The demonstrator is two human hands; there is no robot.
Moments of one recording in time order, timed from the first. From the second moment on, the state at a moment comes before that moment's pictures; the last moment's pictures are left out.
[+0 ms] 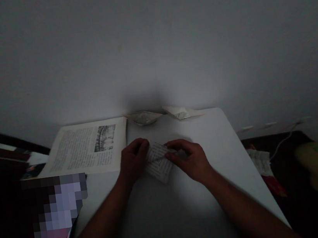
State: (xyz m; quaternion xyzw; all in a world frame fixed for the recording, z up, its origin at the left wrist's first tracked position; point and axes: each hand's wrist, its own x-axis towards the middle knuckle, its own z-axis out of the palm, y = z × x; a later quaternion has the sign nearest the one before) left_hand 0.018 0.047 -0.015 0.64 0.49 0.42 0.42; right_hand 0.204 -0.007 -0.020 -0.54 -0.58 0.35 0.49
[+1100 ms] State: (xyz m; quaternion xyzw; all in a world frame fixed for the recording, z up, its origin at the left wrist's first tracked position) left_hand 0.018 0.040 -0.011 0.63 0.53 0.44 0.35; right_hand 0.202 -0.004 -0.015 -0.59 -0.46 0.36 0.56
